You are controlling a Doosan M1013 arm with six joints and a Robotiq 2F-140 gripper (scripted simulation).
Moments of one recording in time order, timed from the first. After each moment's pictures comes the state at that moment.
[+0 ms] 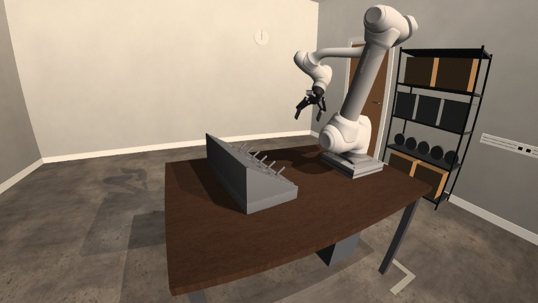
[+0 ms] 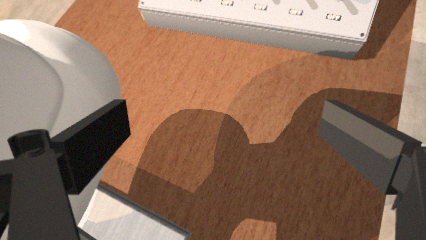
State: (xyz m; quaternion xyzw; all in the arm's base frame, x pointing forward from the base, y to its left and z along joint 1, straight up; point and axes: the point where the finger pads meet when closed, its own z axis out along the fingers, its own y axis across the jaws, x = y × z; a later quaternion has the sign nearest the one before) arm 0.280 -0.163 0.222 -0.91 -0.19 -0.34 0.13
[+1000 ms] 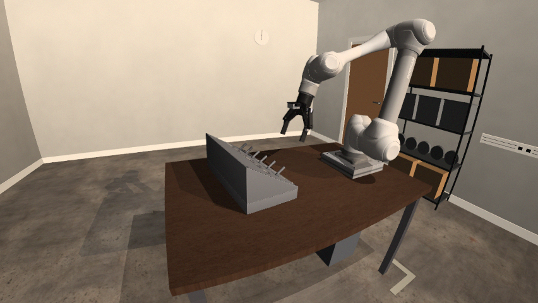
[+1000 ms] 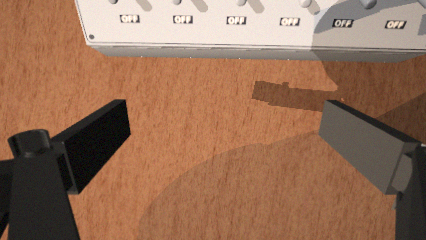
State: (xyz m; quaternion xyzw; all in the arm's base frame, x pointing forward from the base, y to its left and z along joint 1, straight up) arm 0.457 -0.016 0.165 -0.98 -0.09 -0.17 0.02
